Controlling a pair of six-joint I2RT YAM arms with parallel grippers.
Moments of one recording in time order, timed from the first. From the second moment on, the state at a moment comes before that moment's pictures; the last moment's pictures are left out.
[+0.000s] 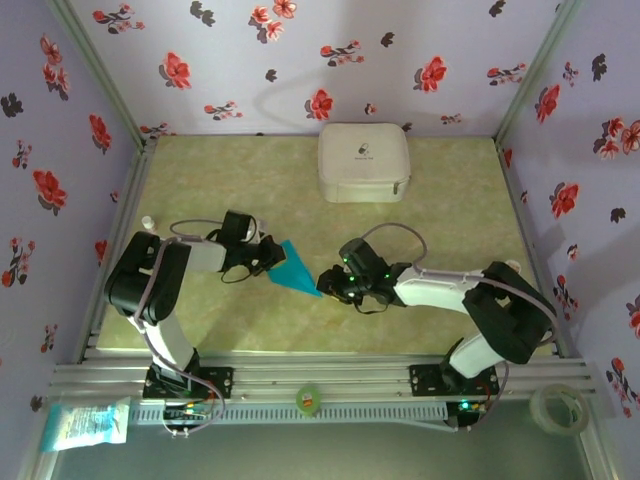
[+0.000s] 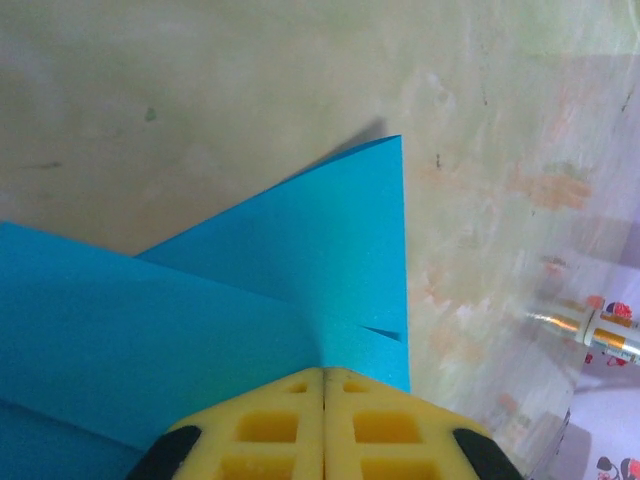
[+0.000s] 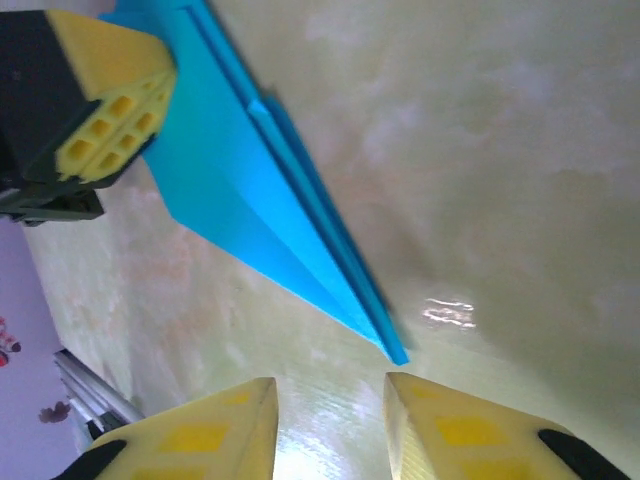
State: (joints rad) left arm -0.37 1.76 0.73 0.09 0.56 -0.83; right arm 0.84 1.52 0.66 0.00 -0.30 1.15
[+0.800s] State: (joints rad) left arm -0.37 1.75 0.72 0.08 0.56 -0.84; right arm 0.84 1.63 0.64 0.17 -0.34 1.25
